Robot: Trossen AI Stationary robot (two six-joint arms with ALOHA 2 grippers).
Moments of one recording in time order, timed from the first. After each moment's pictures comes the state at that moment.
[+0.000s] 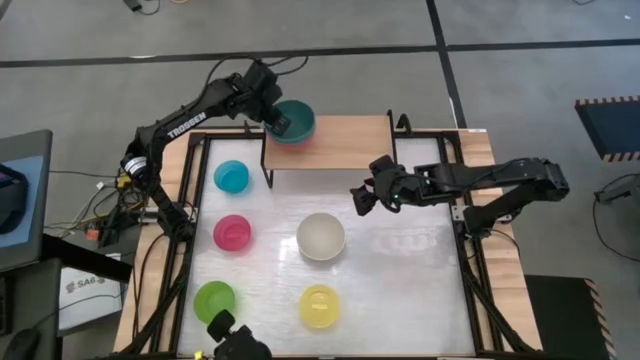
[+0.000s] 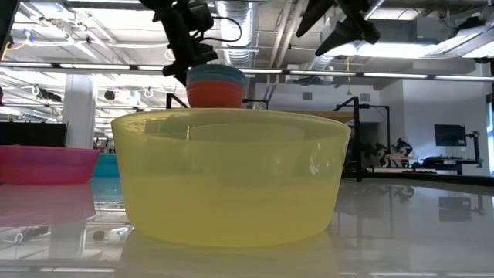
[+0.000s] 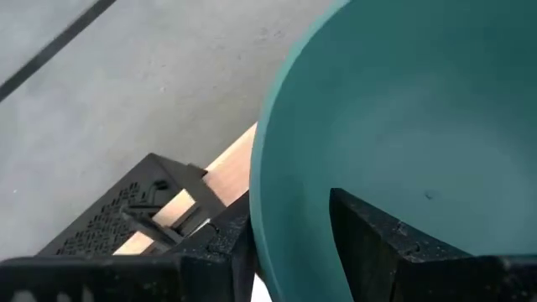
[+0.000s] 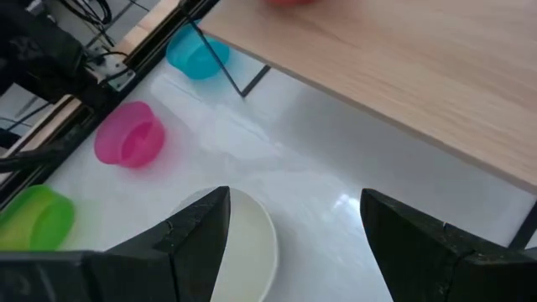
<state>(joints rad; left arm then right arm) 0.75 1.68 1.68 -0.91 -0.12 -0.03 0.07 1.33 1.25 -0.69 0.48 0.87</state>
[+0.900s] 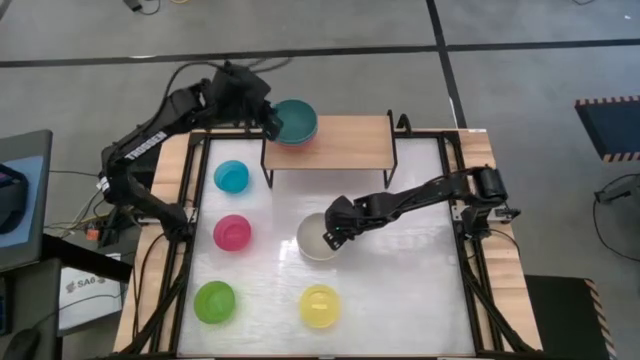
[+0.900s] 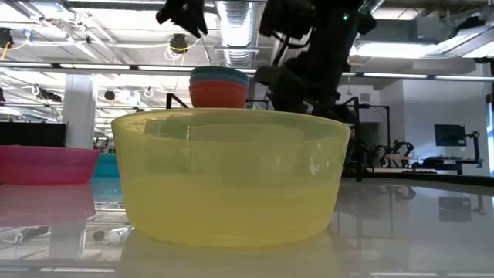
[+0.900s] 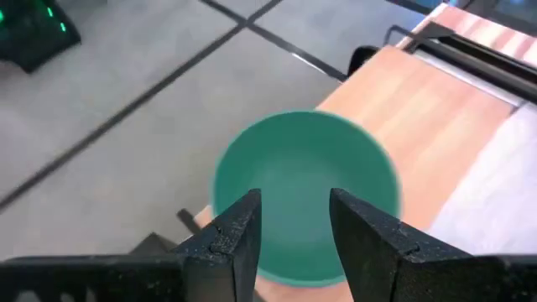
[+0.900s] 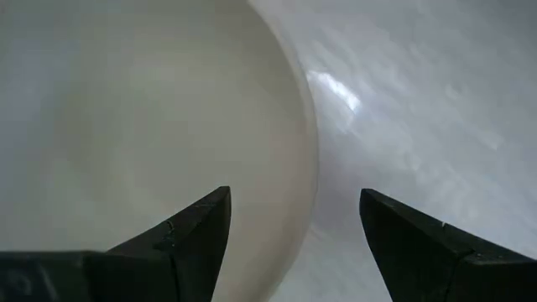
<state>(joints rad) 0.52 1.47 1.80 -0.94 -0.27 -0.10 0.08 1.85 1.25 -0.60 0.17 0.91</state>
